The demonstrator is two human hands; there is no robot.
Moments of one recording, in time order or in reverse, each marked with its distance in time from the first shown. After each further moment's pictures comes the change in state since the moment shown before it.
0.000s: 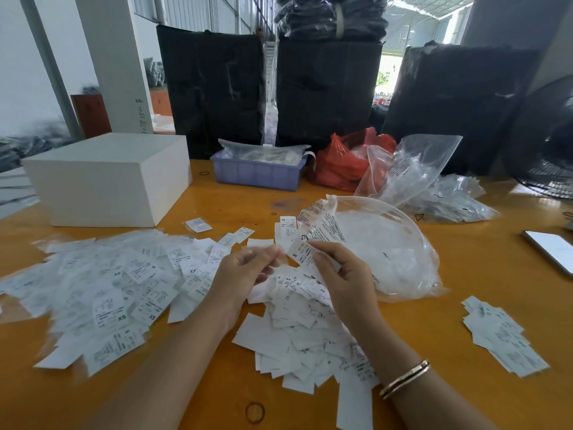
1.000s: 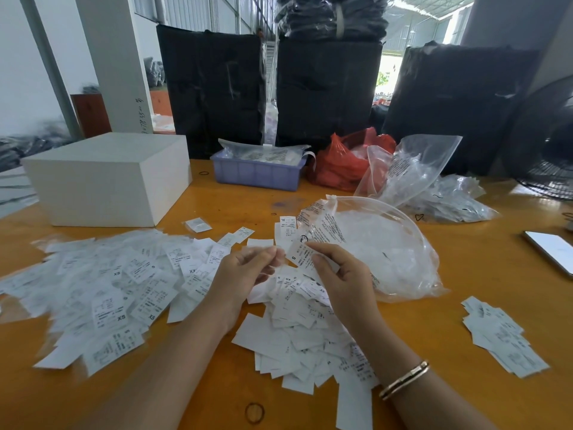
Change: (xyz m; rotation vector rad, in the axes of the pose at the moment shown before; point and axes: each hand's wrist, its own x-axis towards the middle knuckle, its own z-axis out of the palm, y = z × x) left_hand -0.001 0.000 0.000 -0.033 -0.029 0.025; right_hand 0.000 0.002 0.001 -0.075 -0.002 -0.003
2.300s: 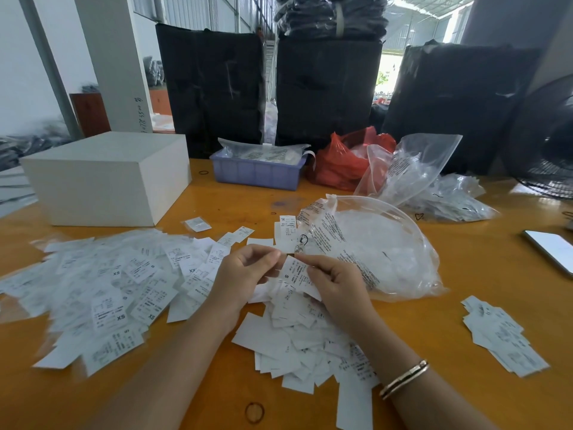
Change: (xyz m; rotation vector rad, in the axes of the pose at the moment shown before) left_hand -0.001 -0.001 0.002 0.074 0.025 0.034; right_hand -0.004 -0.007 0.001 0.069 -0.174 0.227
